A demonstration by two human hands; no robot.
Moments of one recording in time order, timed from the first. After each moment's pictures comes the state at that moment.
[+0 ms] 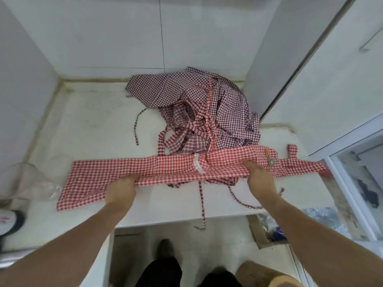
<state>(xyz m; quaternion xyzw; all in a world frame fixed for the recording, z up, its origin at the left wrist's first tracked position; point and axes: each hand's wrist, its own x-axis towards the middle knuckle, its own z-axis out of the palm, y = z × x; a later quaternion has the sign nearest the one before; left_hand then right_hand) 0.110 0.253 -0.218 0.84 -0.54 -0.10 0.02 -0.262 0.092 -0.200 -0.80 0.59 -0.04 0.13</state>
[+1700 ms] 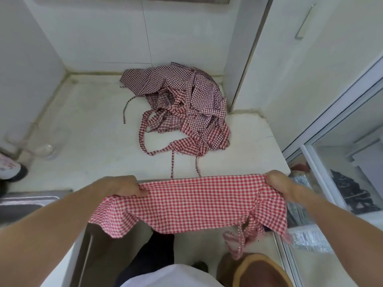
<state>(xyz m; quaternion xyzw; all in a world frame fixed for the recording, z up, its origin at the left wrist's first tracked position) -0.015 0.315 -0.172 0.72 -0.48 -0.48 -0.16 -0.457 0.157 -0.135 -0.59 0.63 0.02 0.50</state>
